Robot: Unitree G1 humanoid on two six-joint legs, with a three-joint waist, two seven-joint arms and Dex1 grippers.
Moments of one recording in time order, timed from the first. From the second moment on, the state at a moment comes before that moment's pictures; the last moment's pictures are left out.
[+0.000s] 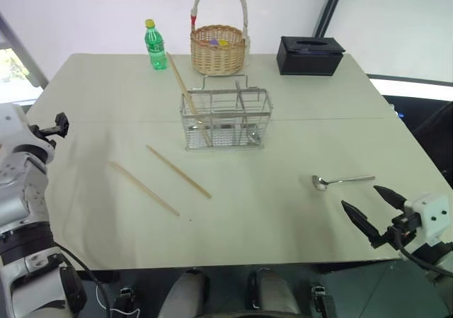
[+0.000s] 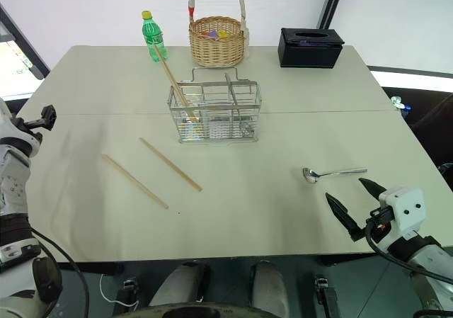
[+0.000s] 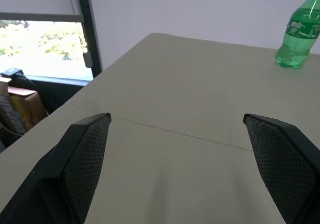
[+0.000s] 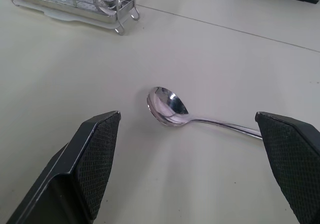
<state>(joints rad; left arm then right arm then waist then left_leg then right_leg) -0.41 0.61 0.56 0.20 -0.34 0.45 -0.14 0.51 -0.54 -0.54 -0.52 0.48 0.30 0.67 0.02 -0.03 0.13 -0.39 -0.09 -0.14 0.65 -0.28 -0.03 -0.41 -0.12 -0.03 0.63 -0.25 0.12</state>
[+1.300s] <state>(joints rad) -0.50 0.86 0.02 -0.25 -0.63 0.72 -1.08 -0.36 -1.17 -0.05 0.51 0.10 -0.37 1.39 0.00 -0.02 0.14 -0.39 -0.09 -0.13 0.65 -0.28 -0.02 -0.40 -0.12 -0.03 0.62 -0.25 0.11</state>
